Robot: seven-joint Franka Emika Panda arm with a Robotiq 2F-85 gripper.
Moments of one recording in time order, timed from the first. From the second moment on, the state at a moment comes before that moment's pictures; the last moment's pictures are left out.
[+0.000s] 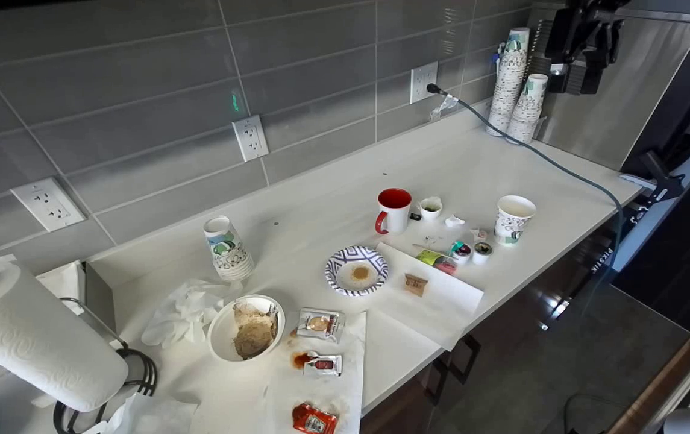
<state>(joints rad) 0.00 -0.26 -0.17 -1.93 0.14 1.42 -0.15</state>
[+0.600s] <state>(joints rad) -0.01 -0.24 -0.14 -1.95 0.14 1.43 -0.15</state>
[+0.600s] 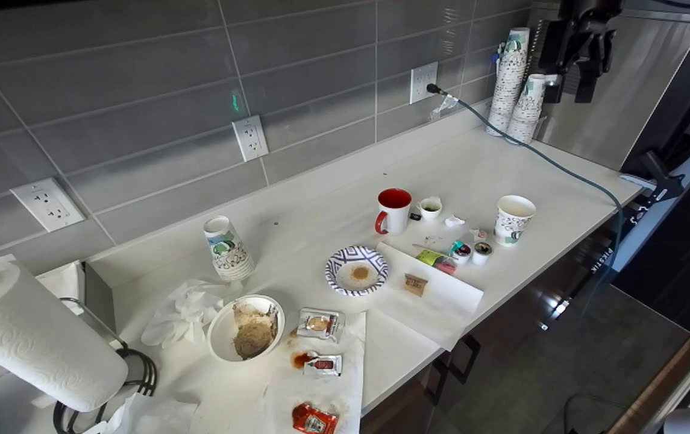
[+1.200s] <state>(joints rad) 0.03 -0.32 0.05 -2.19 0.03 1.87 -0.14</state>
